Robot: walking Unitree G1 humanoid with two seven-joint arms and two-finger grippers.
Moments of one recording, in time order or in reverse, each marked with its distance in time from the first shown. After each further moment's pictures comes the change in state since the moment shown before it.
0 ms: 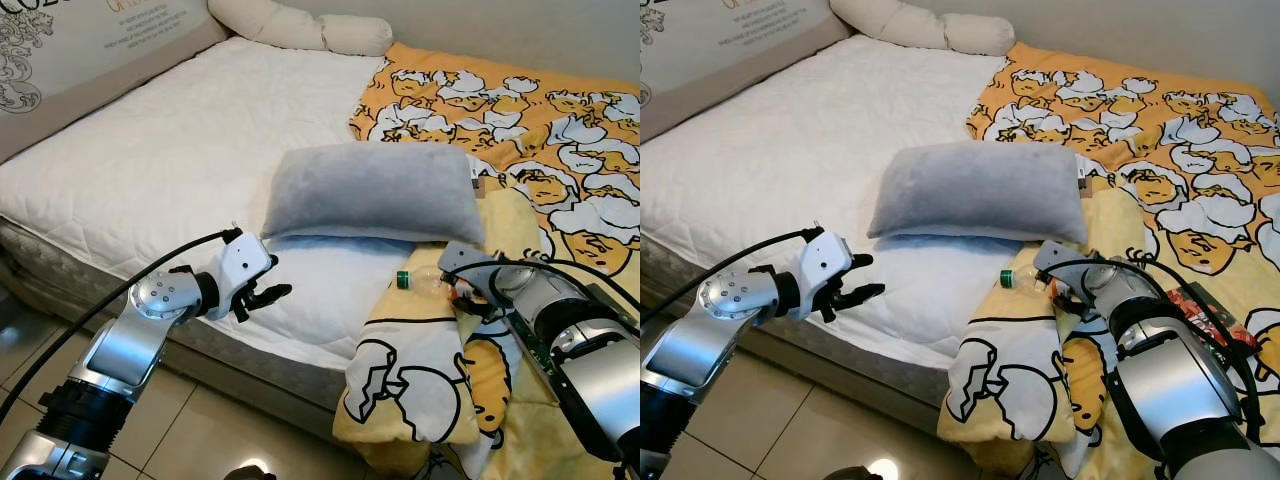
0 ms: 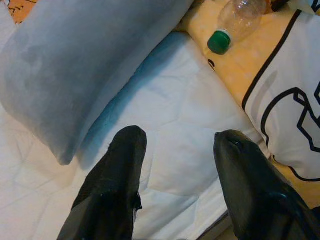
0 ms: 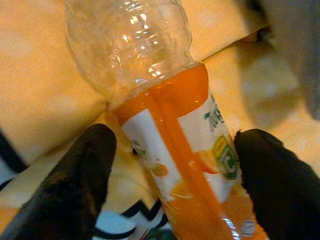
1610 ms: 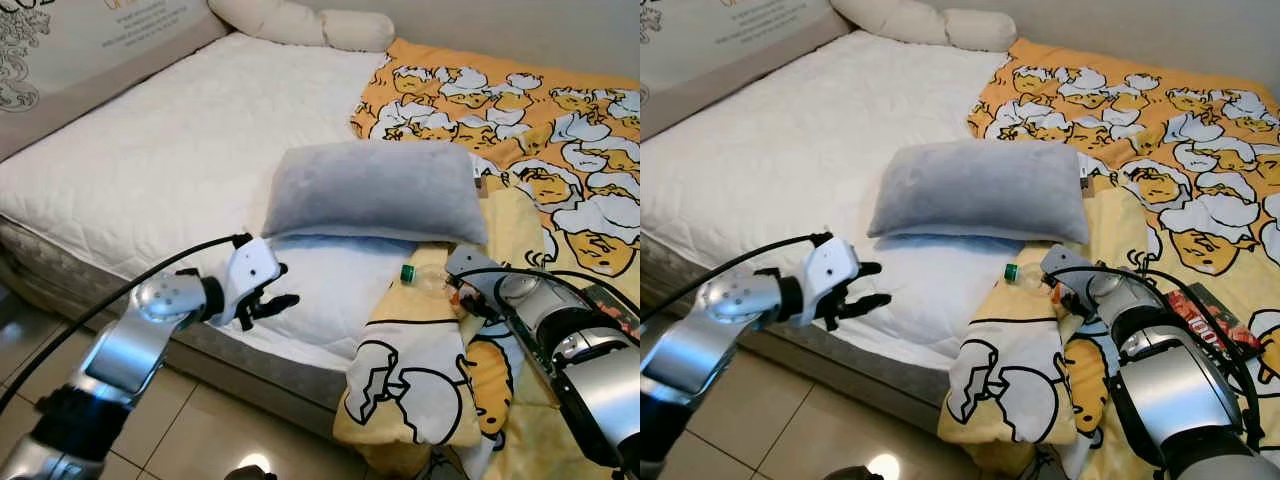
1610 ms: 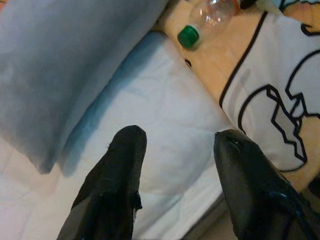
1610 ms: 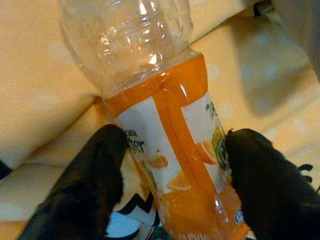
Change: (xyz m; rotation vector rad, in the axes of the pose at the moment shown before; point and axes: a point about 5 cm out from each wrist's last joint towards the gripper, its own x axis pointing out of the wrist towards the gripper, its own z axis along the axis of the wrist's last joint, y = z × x) left arm -0.007 -0.012 0.009 0.030 0.015 -0.081; right arm 0.004 0.004 -0.010 0.074 -0.001 -0.062
